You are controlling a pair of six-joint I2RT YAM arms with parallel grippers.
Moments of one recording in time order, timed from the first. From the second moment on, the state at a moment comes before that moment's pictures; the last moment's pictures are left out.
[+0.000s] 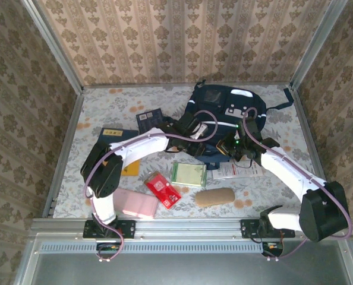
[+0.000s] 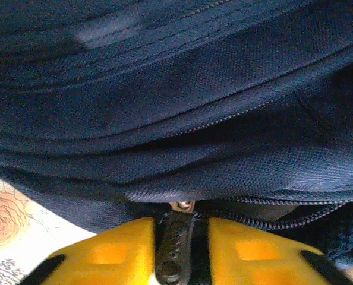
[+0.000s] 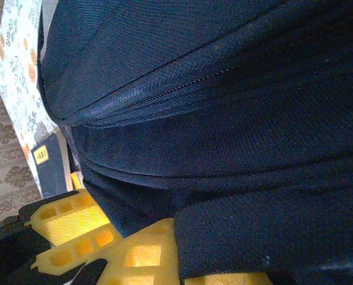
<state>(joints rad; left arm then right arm) -0.88 1.85 1.41 -0.59 0.18 -0.23 0.32 1.27 0.84 -0.44 -0.29 1.05</state>
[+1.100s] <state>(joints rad) -0.70 1.75 1.20 -0.38 0.24 -0.32 0.22 1.21 0.84 -0.53 -0.31 0.90</state>
